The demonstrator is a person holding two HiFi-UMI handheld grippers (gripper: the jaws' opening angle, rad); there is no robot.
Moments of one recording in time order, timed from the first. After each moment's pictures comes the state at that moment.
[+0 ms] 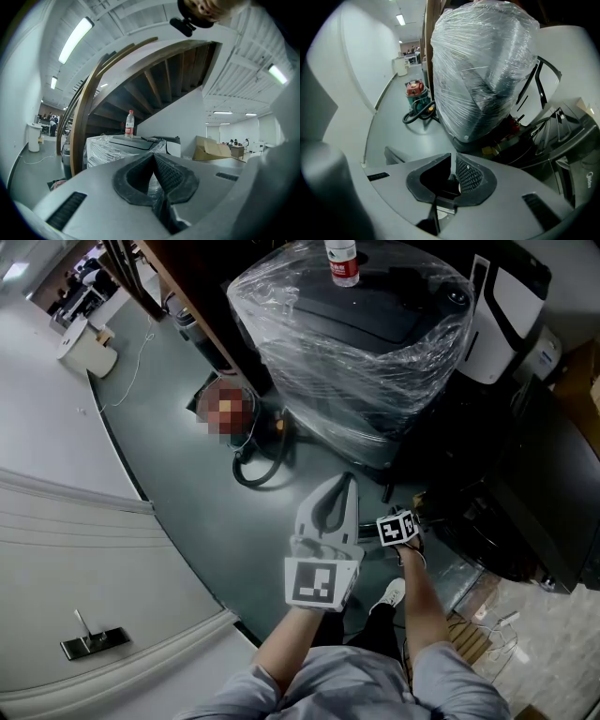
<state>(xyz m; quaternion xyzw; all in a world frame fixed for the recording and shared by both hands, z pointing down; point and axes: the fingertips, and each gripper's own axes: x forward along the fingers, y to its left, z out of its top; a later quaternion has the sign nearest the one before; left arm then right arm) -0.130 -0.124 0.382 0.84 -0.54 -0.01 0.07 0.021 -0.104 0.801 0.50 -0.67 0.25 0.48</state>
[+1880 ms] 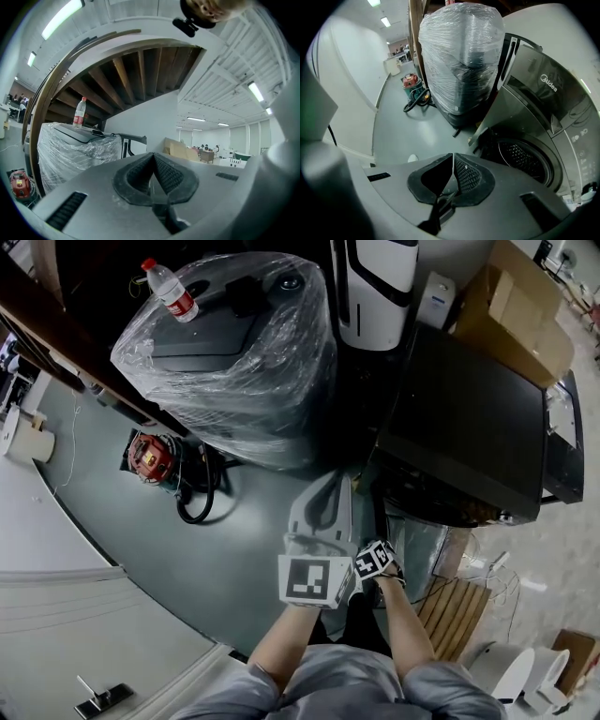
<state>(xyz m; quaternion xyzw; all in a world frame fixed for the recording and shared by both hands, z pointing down) 0.094 -0.068 0.368 0.92 -0.39 -0.03 0.09 0.142 0.074 0.797 0.50 -0.64 0.33 0.48</state>
